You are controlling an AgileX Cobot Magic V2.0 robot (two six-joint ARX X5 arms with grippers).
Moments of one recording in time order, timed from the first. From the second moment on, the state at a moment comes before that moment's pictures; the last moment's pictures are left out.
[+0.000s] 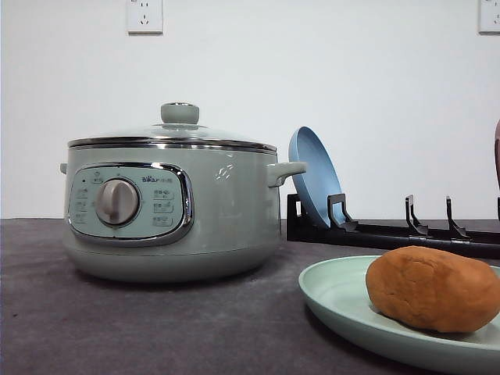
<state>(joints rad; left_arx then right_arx) 0.01 0.00 0.03 -0.18 0.03 -0.10 0.63 0.52 1.10 -1.04 -0.08 0.23</state>
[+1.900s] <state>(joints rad) 0.01 0.00 0.03 -0.18 0.03 -0.10 0.02 0.01 0.02 -0.17 -0.03 -0.03</state>
